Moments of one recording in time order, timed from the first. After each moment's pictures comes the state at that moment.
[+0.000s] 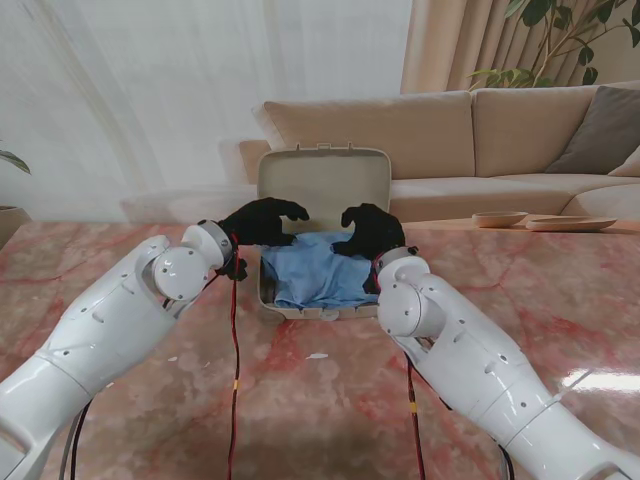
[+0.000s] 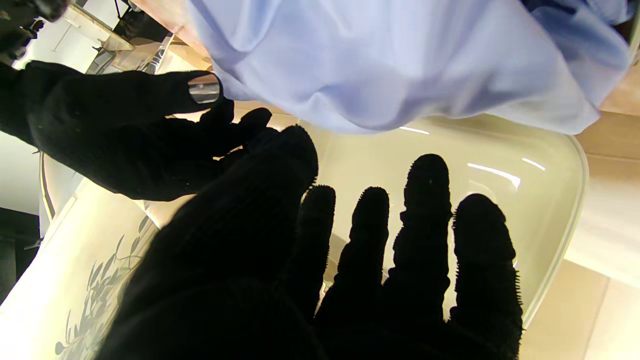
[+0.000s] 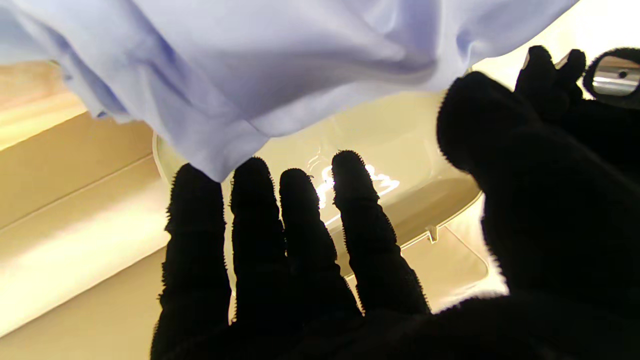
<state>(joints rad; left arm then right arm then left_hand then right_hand) 0.94 -1.16 -0.86 -1.15 0.41 -0.24 -0.09 -1.12 -1.21 0.87 -1.32 -0.58 0.23 -0.23 0.99 -0.48 0.58 -0.08 0.52 0.16 0.41 0.36 0.55 0.21 0.44 0.48 0.64 0.26 0.58 0.86 0.26 0.29 1.18 1.01 0.56 -0.80 0.93 -0.12 0.74 0.22 0.38 0.69 0.58 0.29 0.58 0.57 0.68 0.25 0.35 0.48 0.39 0.30 1.12 0.57</state>
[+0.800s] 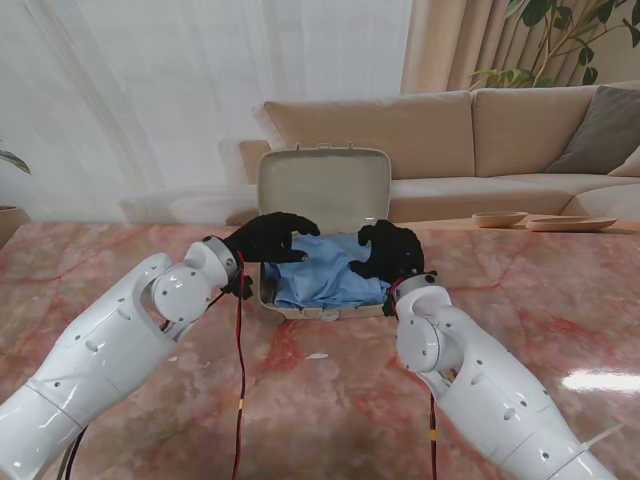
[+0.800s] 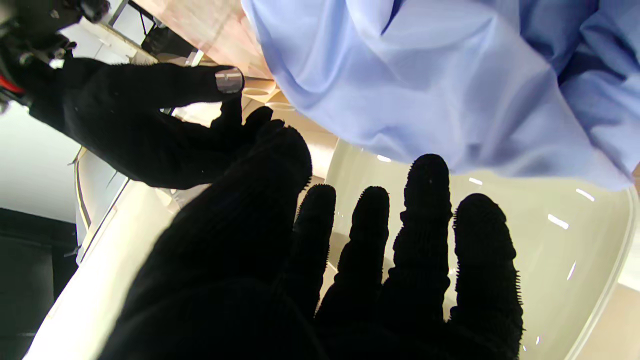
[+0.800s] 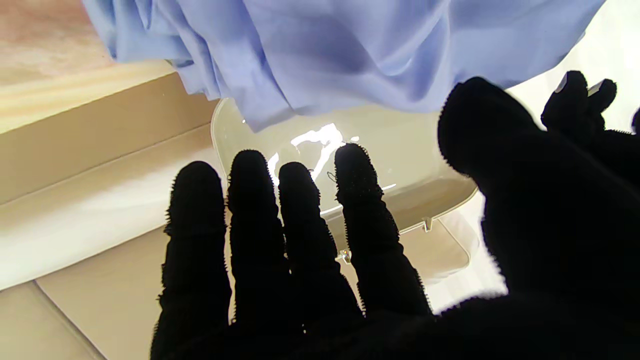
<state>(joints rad) 1.06 -1.13 -0.89 -1.32 0.46 -0.23 -0.11 -1.29 -1.16 0.97 -1.45 -0.76 0.19 -0.27 0.99 -0.45 0.51 -0.08 0.52 0.16 0.41 0.36 0.56 0.21 0.44 0.48 0.64 0.26 0.58 0.86 0.26 0.30 1.17 1.01 0.56 -0.77 0.91 -0.10 0.77 0.19 0.45 0.78 0.62 0.29 0.63 0.64 0.66 0.27 0.53 0.55 0.39 0.30 1.20 0.60</state>
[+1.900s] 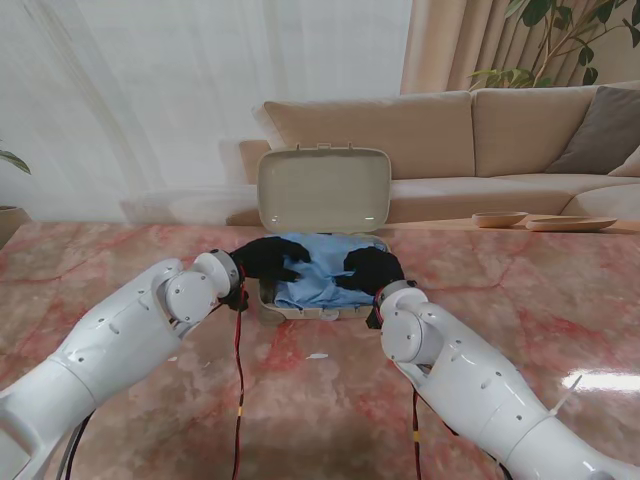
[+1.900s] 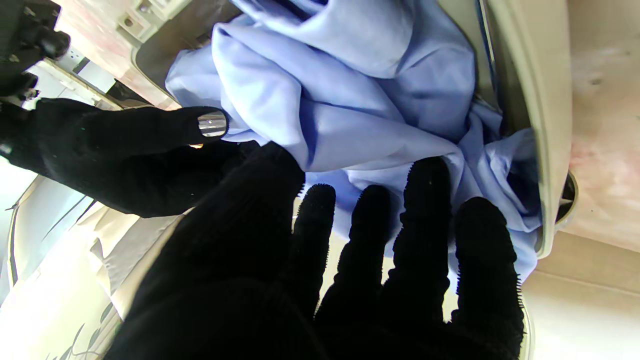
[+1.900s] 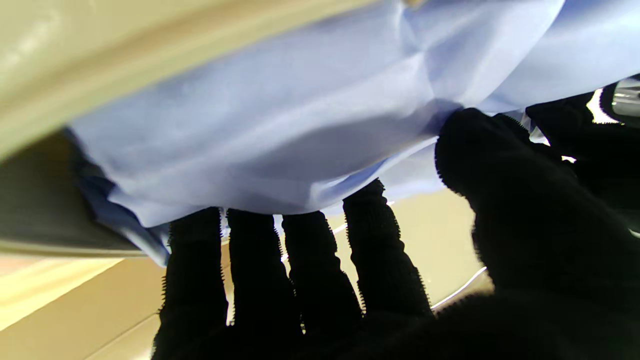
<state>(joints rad) 0.92 -1.16 -0.71 -1.02 0.39 -0.26 -0.11 -1.15 -1.21 0.82 -1.18 -0.49 0.19 -0.21 0.99 -0.37 0.42 -0.07 0.52 0.16 0.41 0.37 0.56 0.21 0.44 0.48 0.63 0.26 0.58 0.86 0.23 0.31 1.17 1.01 0.56 -0.59 0.83 -0.09 0.82 0.18 0.47 0.78 0.69 0.29 0.56 0.61 0.59 0.29 0.24 0.41 0.23 0.31 0.94 0.44</state>
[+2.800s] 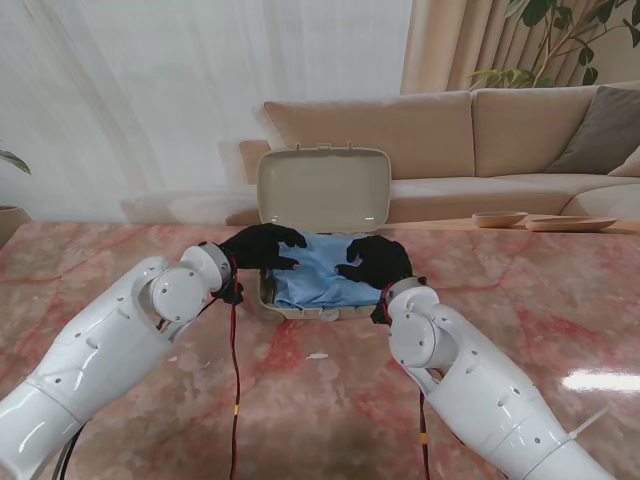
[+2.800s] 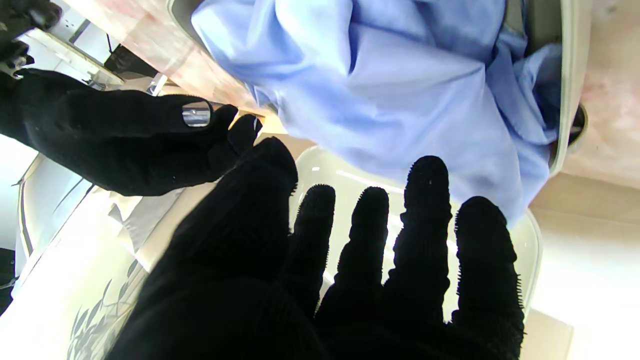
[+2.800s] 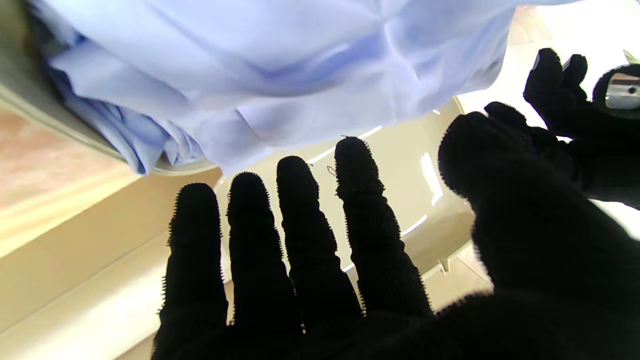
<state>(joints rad) 1.05 -1.12 -0.89 -1.26 0.47 -0.18 -0.16 -1.25 -1.19 0.94 -1.37 -0.58 0.16 -0.21 1.00 -0.33 0.34 -0.06 0.52 0.16 0.41 0.37 0.56 0.21 0.43 0.48 0.63 0.26 0.58 0.86 0.22 0.31 1.16 0.99 0.56 -0.55 0.79 -0.09 0.82 0.18 0.47 0.77 0.70 0.29 0.53 0.60 0.60 0.29 0.25 0.41 0.23 0.31 0.94 0.42</state>
